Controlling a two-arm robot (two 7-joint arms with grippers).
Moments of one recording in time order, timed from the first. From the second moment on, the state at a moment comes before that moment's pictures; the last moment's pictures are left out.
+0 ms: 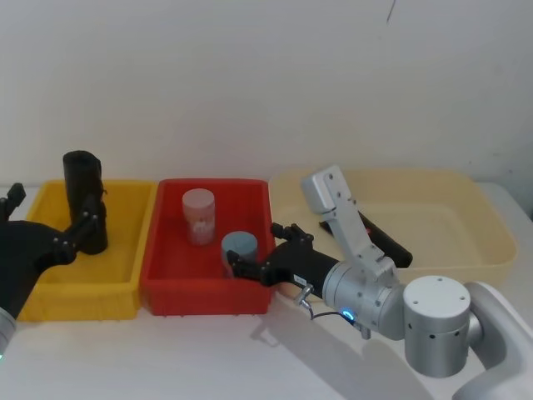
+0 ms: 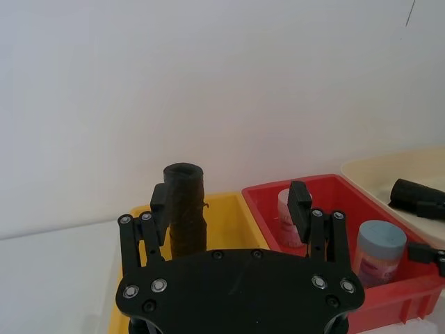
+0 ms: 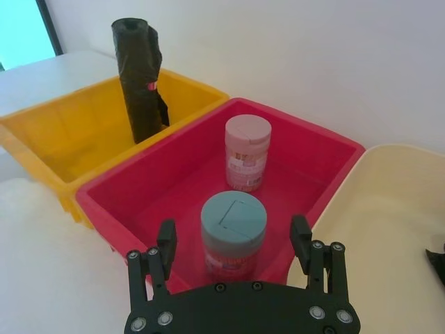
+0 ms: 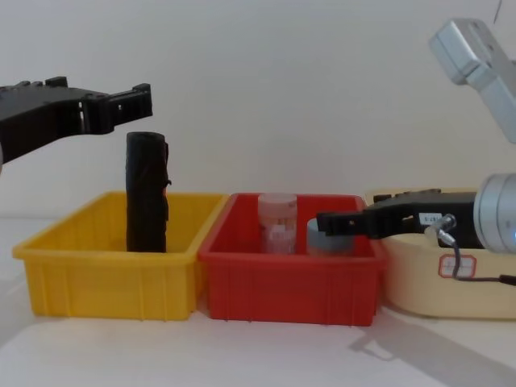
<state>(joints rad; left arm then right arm) -0.08 0.34 0.26 -1.87 -0.29 0.08 0.03 0.35 0.25 -0.35 -1.50 0.20 0.36 0.35</state>
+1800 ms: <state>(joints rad) -0.08 0.34 0.26 -1.87 -0.29 0.07 0.03 0.46 0.17 -0.41 -1.33 0.21 0.39 0.30</state>
